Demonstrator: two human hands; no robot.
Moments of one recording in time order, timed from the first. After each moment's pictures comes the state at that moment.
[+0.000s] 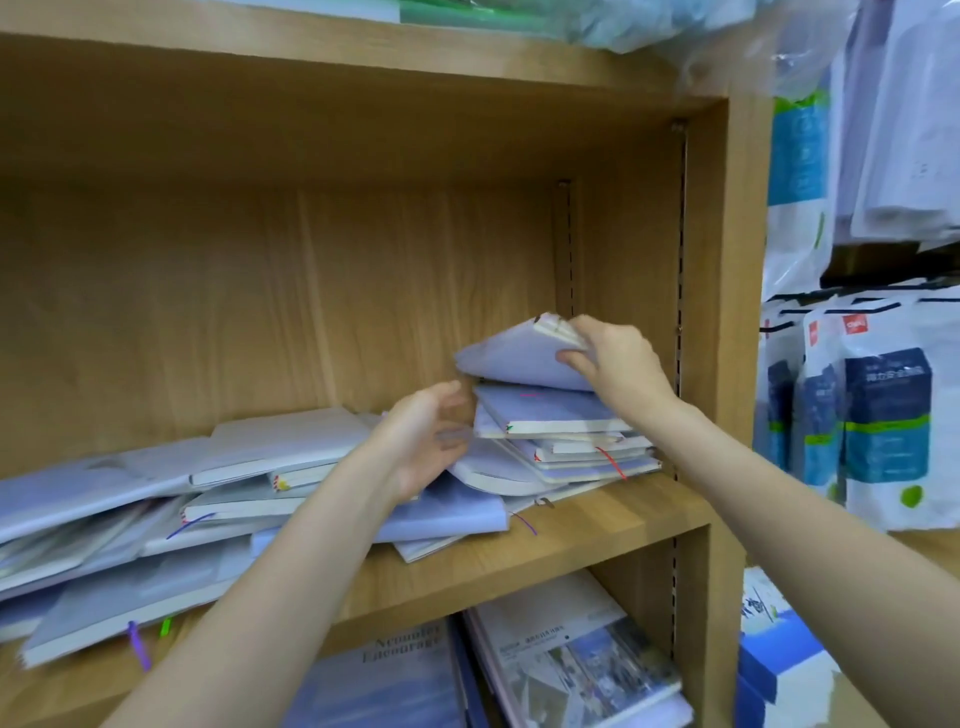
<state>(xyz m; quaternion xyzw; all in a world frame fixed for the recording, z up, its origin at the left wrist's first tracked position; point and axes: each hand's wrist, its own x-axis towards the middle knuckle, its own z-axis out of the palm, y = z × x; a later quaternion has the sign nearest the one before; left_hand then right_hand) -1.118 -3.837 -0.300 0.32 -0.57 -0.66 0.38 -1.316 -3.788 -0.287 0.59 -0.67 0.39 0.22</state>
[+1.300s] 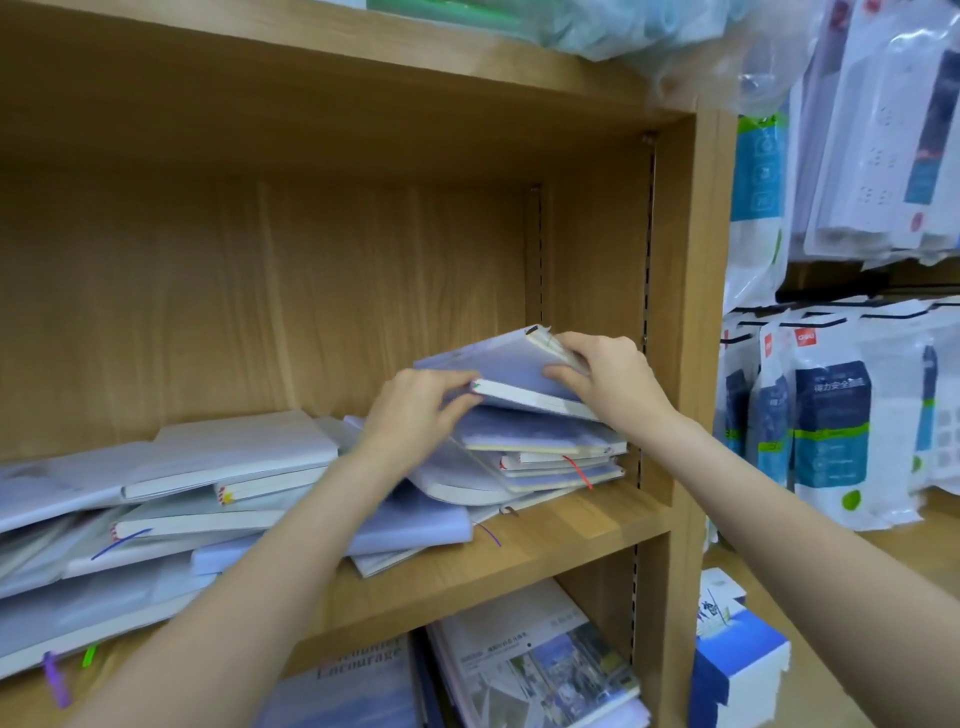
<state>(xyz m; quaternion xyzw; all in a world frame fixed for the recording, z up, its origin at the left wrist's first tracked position) -1.142 -3.863 -0.301 0.25 -0.86 0.01 0.44 -1.333 -3.772 -0.290 0.61 -0.65 0.39 0.22</state>
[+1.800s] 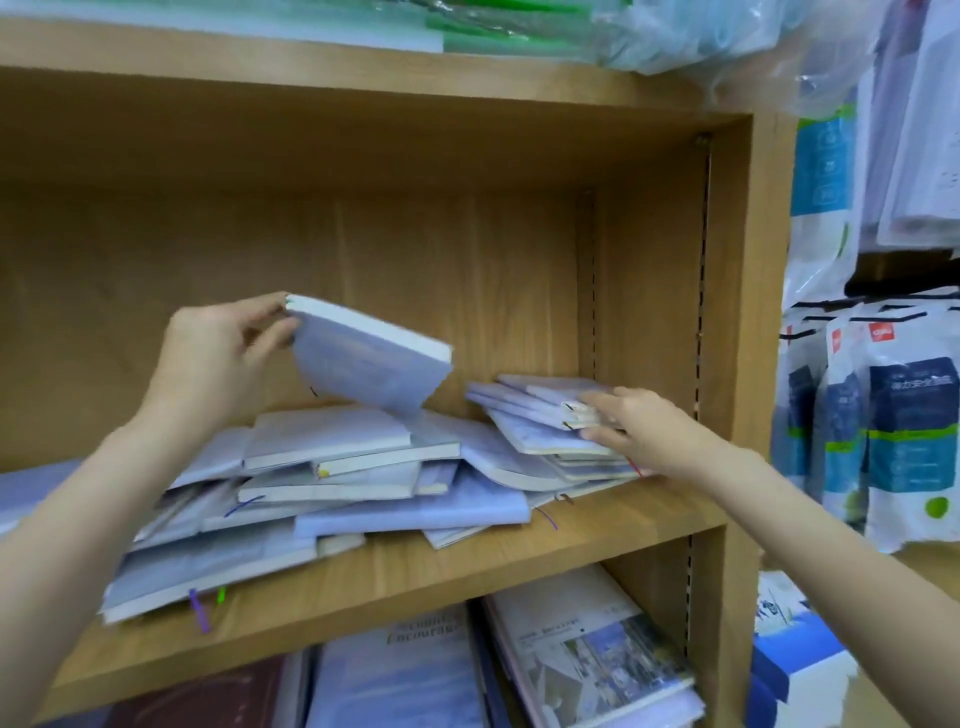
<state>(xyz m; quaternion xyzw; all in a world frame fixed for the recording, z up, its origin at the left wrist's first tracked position) -0.967 -3.854 -0.244 0.35 -0.76 0.13 0.53 -1.314 -3.761 -0.318 0.67 -0.71 0.16 0.16</state>
